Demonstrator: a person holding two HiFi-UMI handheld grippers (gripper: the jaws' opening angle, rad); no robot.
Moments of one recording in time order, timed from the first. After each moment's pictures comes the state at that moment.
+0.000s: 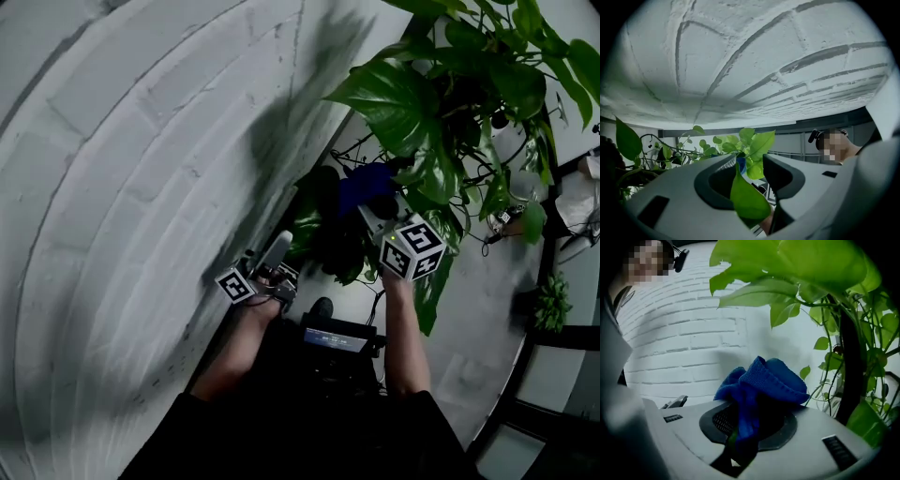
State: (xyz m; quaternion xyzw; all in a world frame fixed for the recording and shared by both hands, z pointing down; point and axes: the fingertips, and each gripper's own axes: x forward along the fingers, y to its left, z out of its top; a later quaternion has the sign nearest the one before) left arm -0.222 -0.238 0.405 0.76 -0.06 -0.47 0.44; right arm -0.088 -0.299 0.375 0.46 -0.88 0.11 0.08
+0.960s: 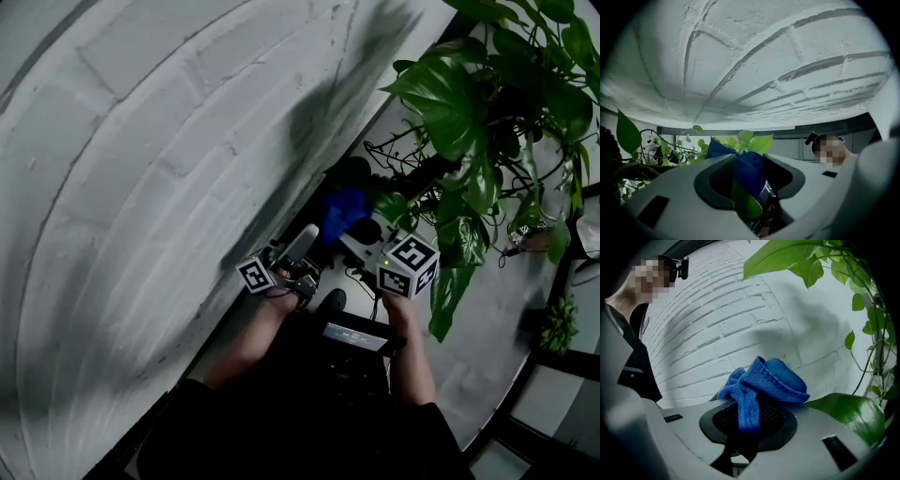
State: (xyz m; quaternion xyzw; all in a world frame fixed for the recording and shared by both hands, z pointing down) left arm -0.231 -0.234 0.410 0.74 -0.05 -0.49 0.46; right arm -0.203 -0.239 0.411 0.26 -0.94 0.20 0.08
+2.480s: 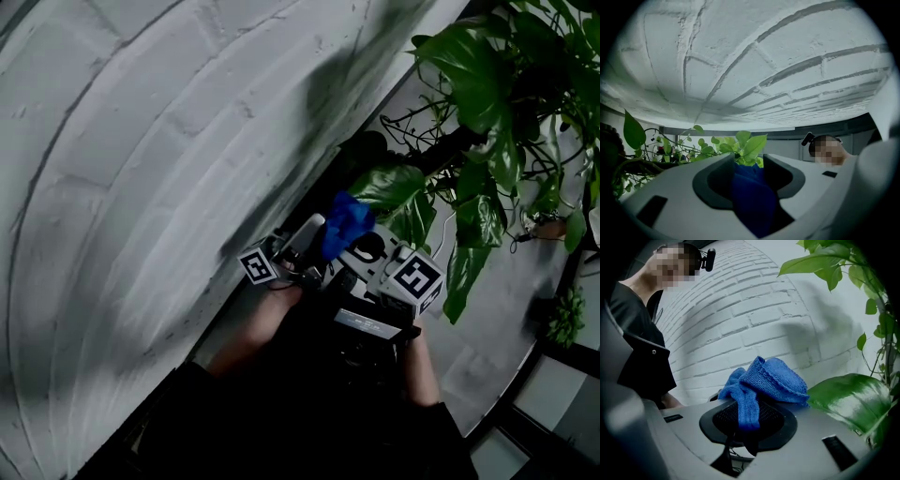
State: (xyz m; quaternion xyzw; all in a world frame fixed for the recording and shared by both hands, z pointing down) left arm -0.251 -0.198 0.406 0.74 -0.06 -0.49 0.47; right arm -0.237 -0.156 0.416 0.21 -0.96 0.17 0.11
